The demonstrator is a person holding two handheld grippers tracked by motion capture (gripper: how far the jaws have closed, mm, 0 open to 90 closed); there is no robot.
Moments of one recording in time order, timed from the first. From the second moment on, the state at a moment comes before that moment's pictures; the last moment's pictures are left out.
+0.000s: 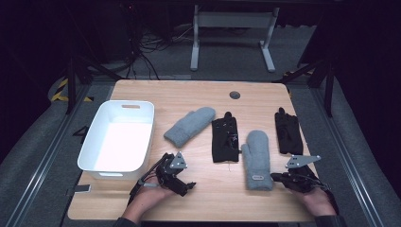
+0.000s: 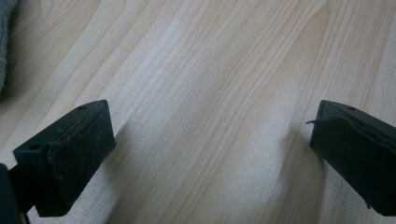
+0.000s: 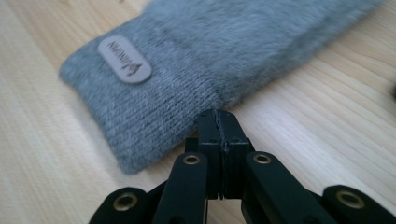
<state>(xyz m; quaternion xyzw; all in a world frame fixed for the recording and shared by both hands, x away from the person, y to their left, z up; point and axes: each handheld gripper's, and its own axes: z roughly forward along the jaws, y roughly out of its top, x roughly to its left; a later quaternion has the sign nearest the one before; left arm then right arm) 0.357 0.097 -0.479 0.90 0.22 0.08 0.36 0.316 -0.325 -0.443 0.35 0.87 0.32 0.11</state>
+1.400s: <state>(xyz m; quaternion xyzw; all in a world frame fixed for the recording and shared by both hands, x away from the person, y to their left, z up) 0.357 0.097 -0.479 0.90 0.22 0.08 0.36 0.387 -0.283 -0.438 0.32 0.88 0.33 0.11</state>
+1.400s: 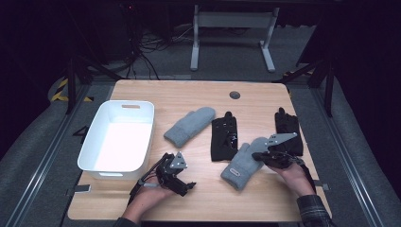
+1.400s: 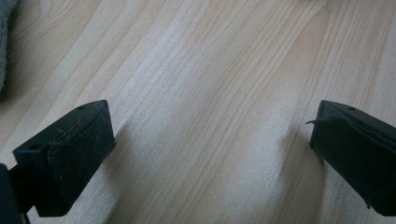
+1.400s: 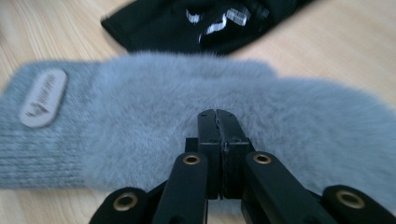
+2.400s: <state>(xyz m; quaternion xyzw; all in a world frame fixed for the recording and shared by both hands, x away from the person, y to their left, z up) 0.357 0.097 -0.479 0.90 0.22 0.08 0.36 0.323 -0.240 -0.440 0.26 0.90 0.35 0.07</state>
